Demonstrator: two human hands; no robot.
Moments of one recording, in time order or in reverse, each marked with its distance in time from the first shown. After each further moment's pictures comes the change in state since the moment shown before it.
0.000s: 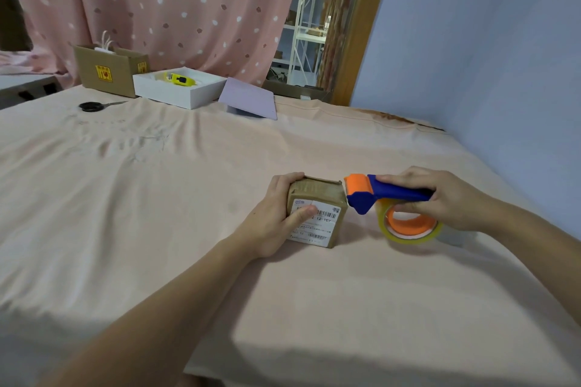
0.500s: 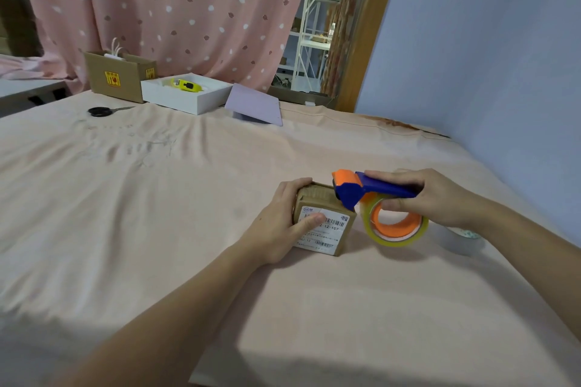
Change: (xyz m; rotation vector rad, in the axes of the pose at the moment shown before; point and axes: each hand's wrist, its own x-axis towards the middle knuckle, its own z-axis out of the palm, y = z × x) left_hand 0.001 -0.001 -0.001 -0.016 0.020 0.022; right_hand 0.023 -0.033 0.006 0.216 -0.028 0.127
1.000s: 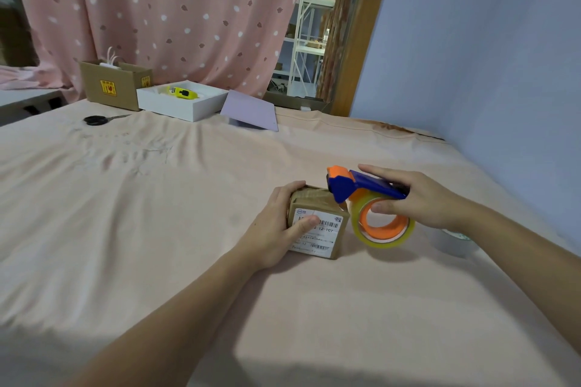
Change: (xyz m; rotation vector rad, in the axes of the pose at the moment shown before) left_hand 0.001 -0.002 0.000 -0.030 0.028 -0.008; right_hand 0.005 -0.005 0.005 -0.028 0.020 0.011
